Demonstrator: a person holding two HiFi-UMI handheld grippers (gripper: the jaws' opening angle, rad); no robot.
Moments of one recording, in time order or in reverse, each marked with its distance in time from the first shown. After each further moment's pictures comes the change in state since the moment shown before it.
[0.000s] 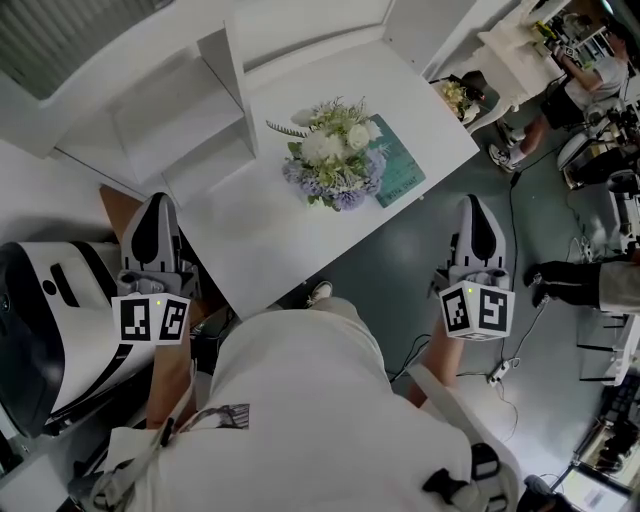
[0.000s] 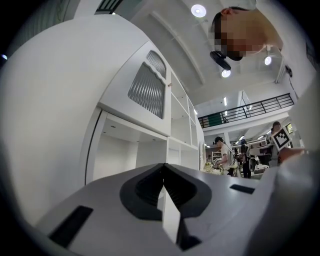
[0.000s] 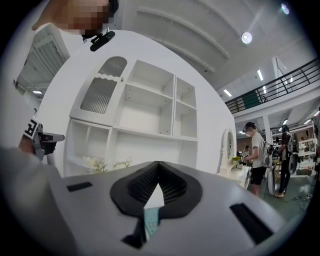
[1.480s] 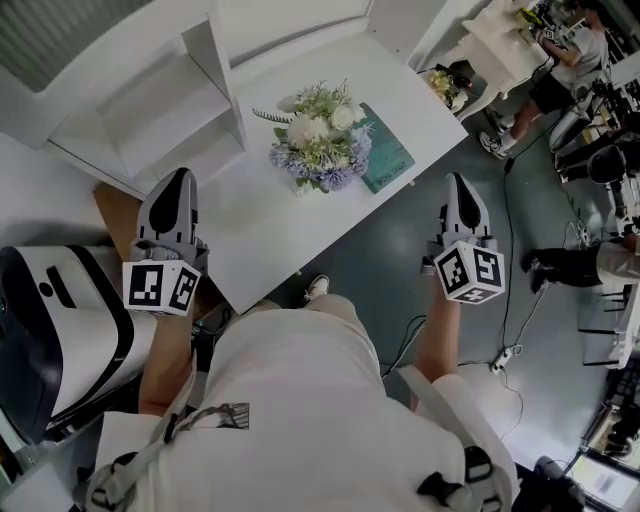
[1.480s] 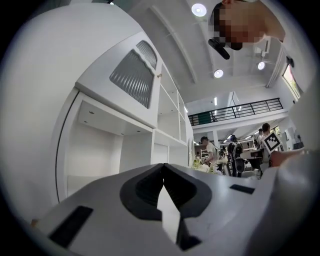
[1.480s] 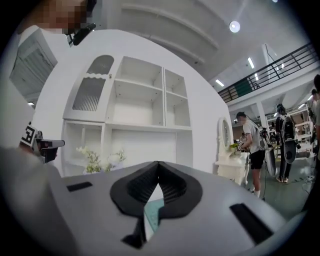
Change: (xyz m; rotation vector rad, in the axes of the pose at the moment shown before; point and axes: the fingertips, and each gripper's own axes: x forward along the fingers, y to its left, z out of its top) left arm 0.026 -0.038 -0.026 0.004 0.039 -0.134; right arm 0.003 -0.026 -0.048 0.118 0.056 -0.021
